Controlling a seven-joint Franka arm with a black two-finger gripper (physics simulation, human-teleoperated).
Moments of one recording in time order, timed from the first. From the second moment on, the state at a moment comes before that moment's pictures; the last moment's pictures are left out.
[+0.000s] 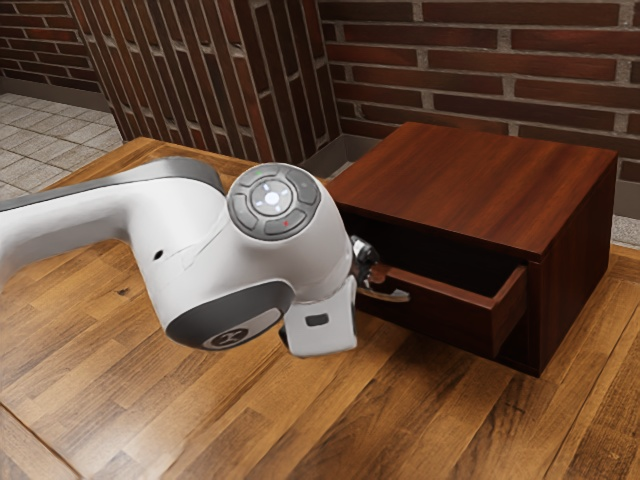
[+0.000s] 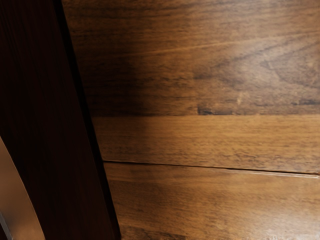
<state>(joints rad) -0.09 -0.15 -0.17 -2.07 0.53 2.22 1.14</state>
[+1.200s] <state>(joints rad) 0.02 -0.39 -0.33 -2.24 0.45 2.10 1.21</state>
